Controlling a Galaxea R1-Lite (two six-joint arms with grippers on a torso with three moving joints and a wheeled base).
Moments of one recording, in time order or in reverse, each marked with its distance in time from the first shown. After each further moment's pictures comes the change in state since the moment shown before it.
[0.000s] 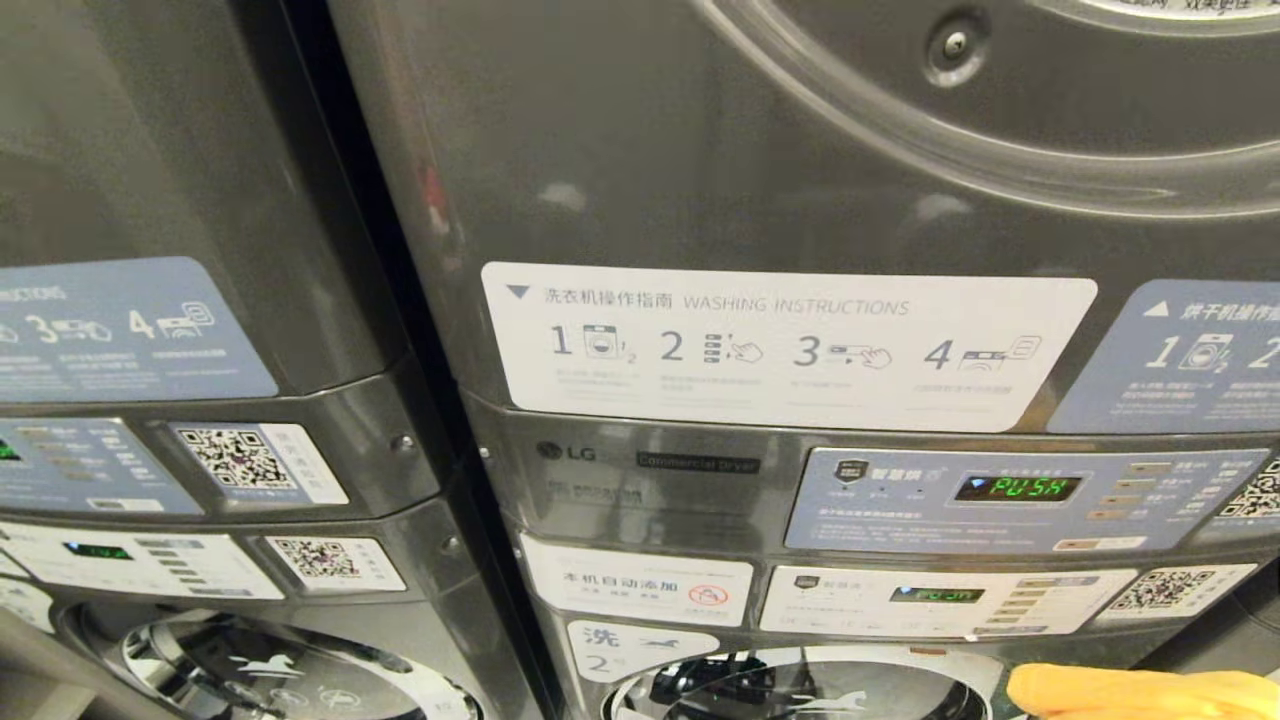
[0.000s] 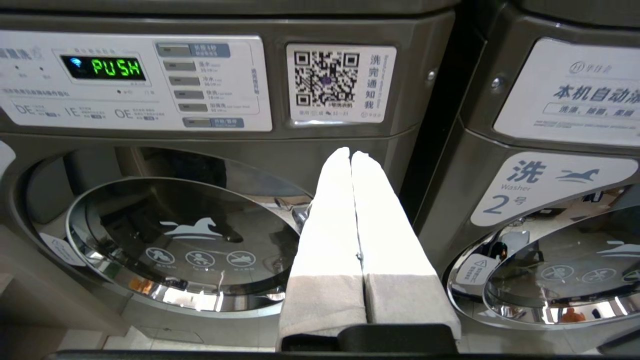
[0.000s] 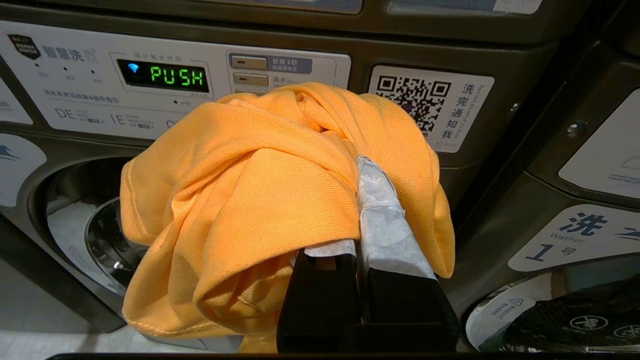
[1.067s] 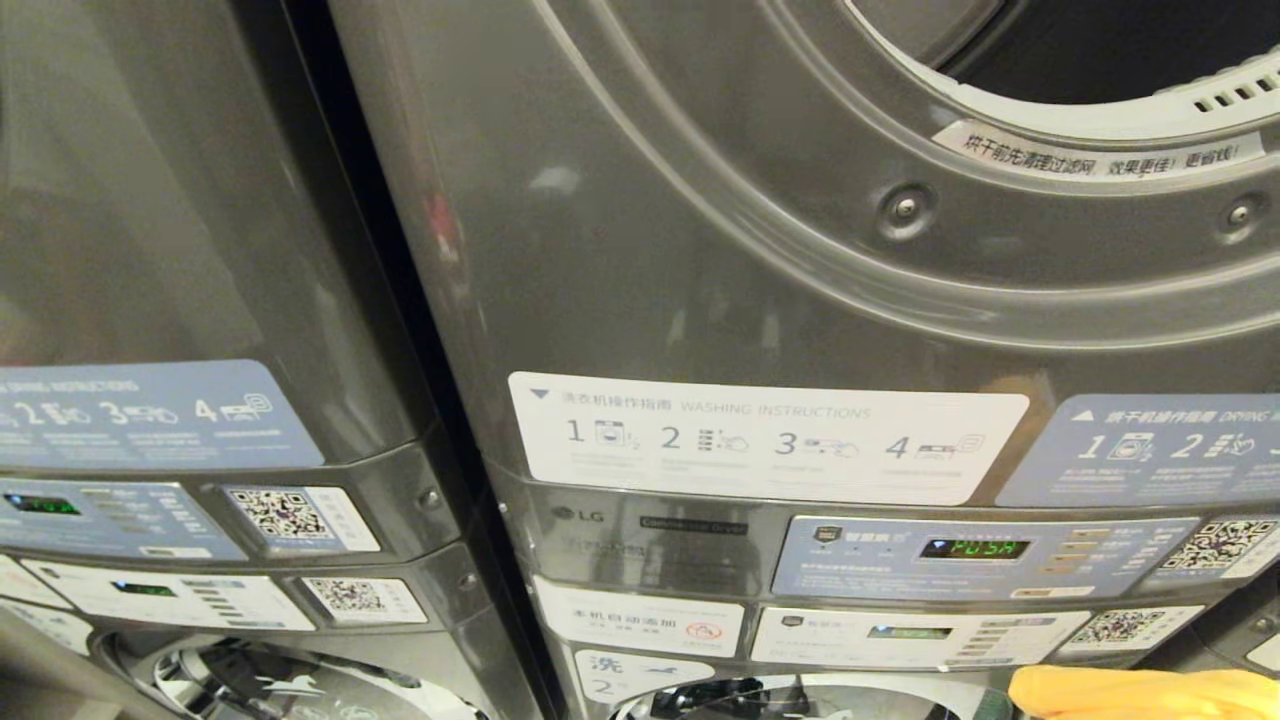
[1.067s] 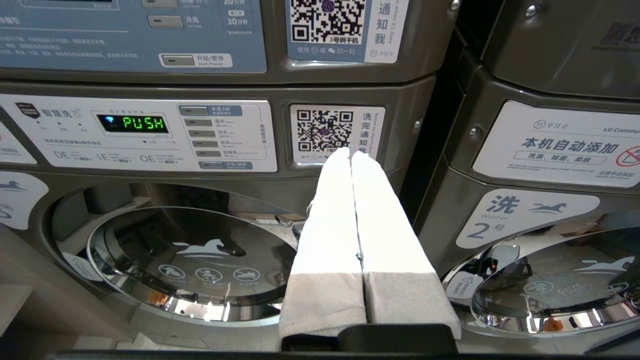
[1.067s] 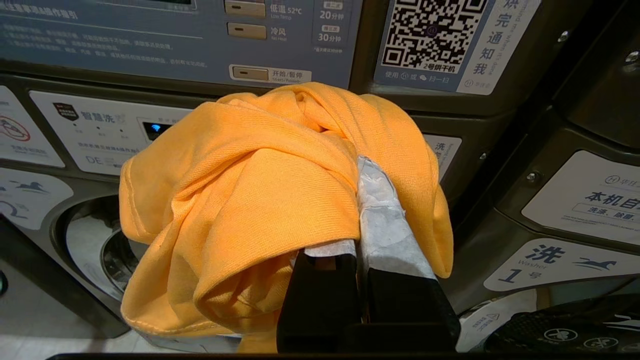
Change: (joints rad) left arm 0.000 0.000 0.000 0.000 0.000 0.000; right arm 0.000 0.000 0.000 0.000 0.000 -0.009
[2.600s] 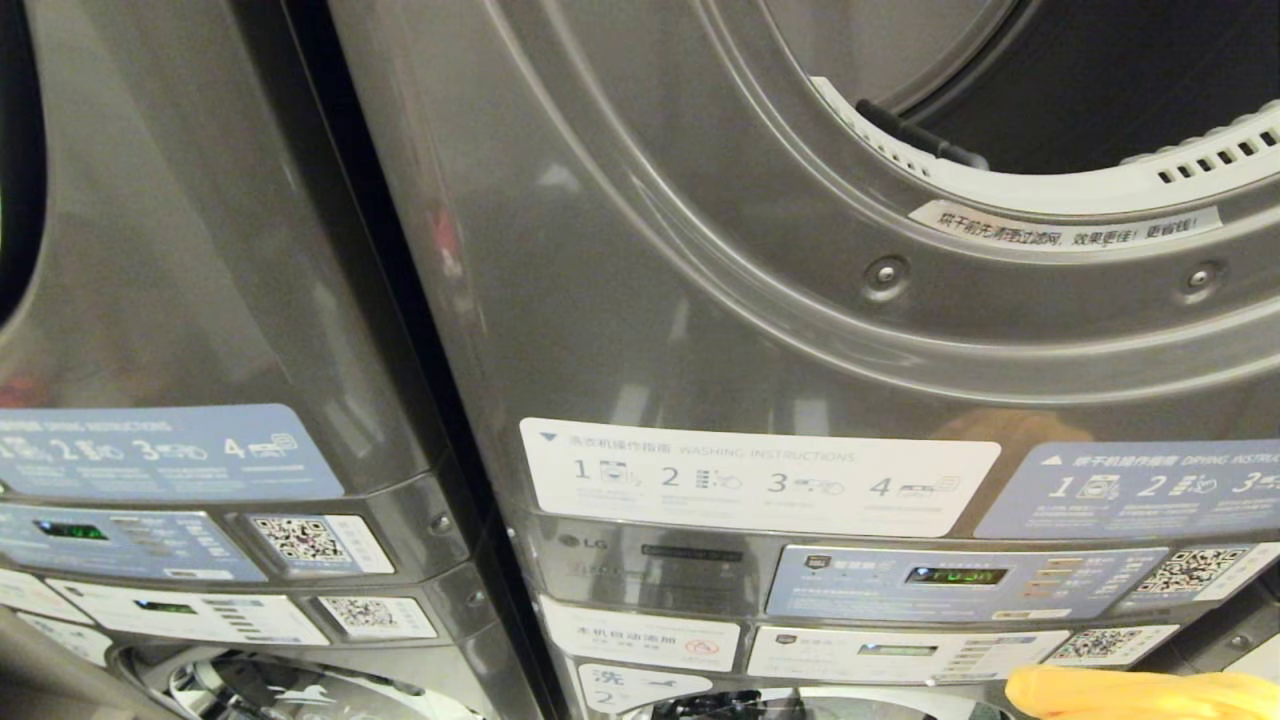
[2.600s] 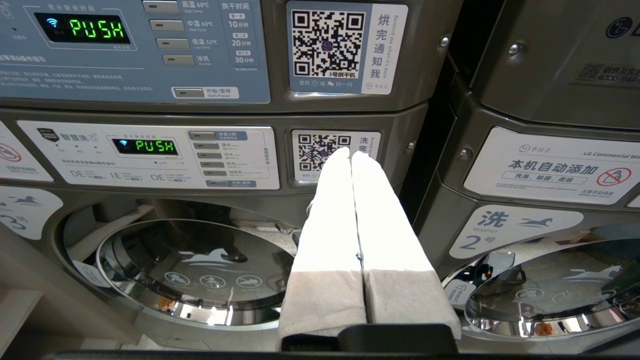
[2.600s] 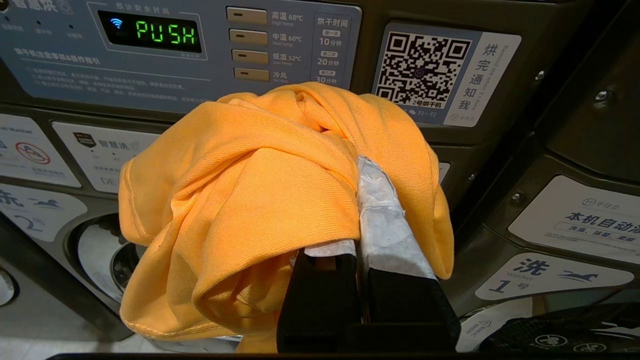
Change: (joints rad) left arm 0.000 0.000 0.000 0.001 0.001 -0.001; right arm 0.000 0.000 0.000 0.000 0.003 0.002
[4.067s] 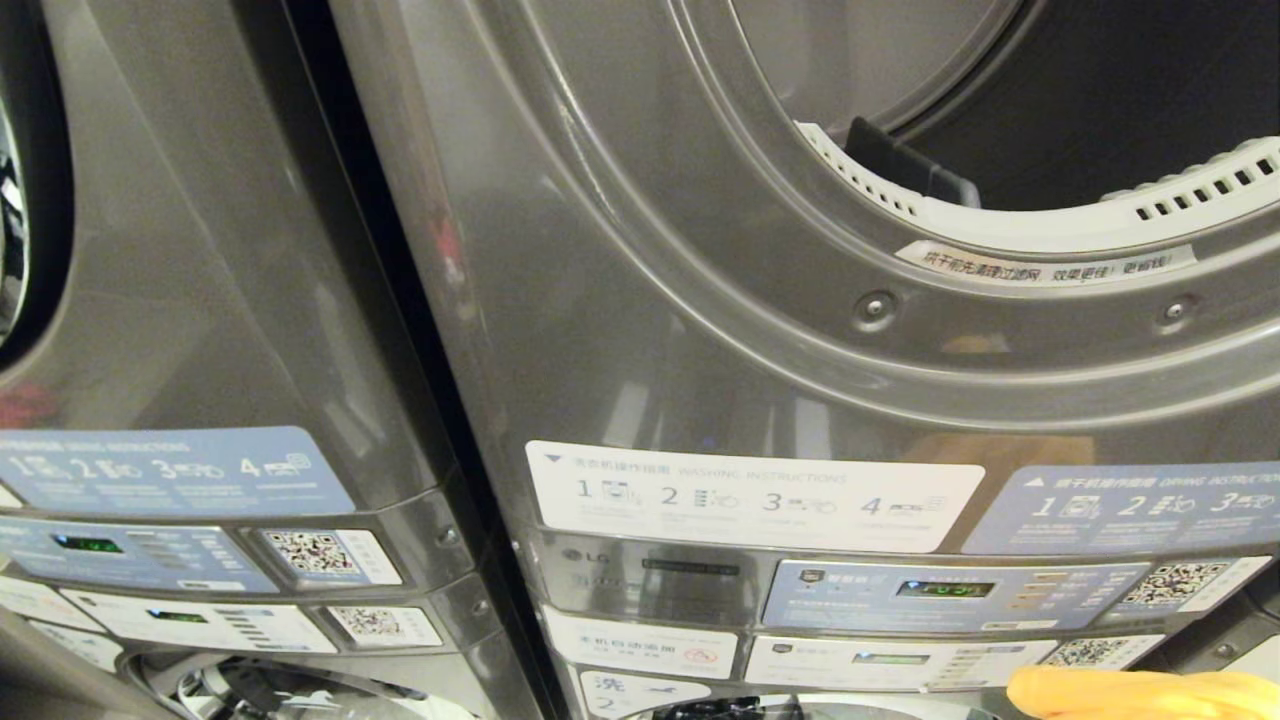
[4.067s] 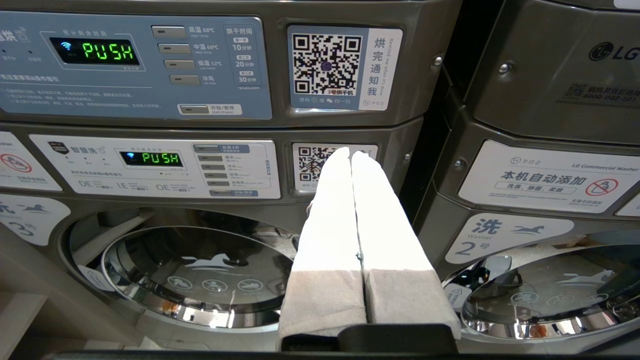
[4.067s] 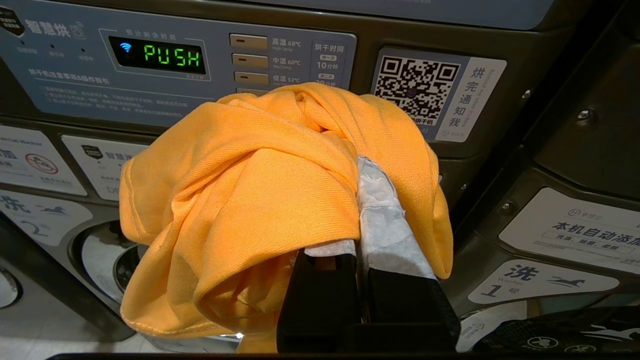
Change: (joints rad) left arm 0.000 0.000 0.000 0.000 -0.001 0.000; right arm 0.000 0.000 0.000 0.002 -0.001 -0.004
